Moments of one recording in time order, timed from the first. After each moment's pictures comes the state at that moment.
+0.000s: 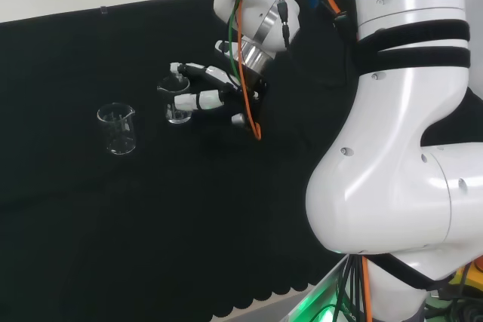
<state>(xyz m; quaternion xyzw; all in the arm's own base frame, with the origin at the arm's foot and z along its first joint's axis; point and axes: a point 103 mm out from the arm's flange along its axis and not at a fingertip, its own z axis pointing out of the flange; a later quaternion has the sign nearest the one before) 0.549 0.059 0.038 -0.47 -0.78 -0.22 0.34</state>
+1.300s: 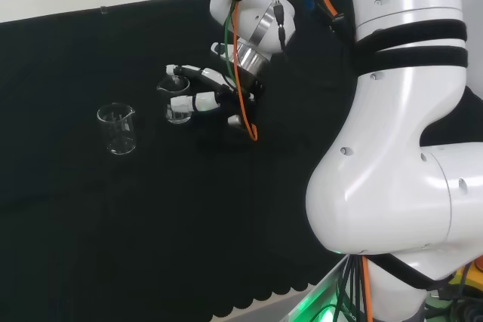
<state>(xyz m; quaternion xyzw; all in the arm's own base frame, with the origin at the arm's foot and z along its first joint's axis) 0.552 0.065 0.033 -0.47 -0.78 -0.22 0.35</state>
